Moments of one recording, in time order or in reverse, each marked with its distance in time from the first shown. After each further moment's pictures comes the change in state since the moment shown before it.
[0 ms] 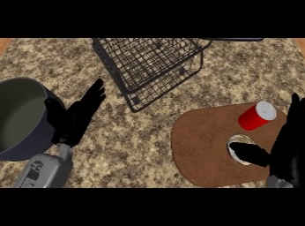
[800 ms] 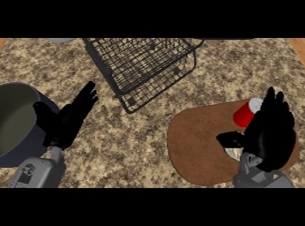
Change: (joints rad) left arm 0.036 0.012 0.055 0.008 0.003 -0.040 -0.025; right arm -0.105 0.132 -0.037 0.191 0.124 0.074 0.001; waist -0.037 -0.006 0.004
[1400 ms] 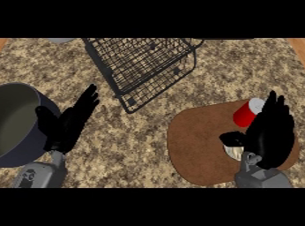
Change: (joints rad) left arm 0.034 -0.026 0.000 -0.043 -0.033 -0.003 0.022; right arm 0.029 0.003 -0.045 0.065 0.013 -0.079 -0.042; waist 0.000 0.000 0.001
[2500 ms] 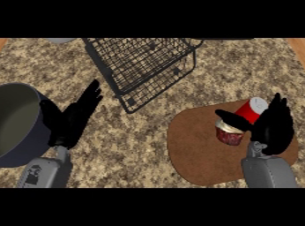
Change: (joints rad) left arm -0.034 -0.068 0.048 -0.003 -0.065 -0.021 0.043; right arm -0.040 -0.007 -0.195 0.240 -0.116 -0.204 -0.125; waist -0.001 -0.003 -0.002
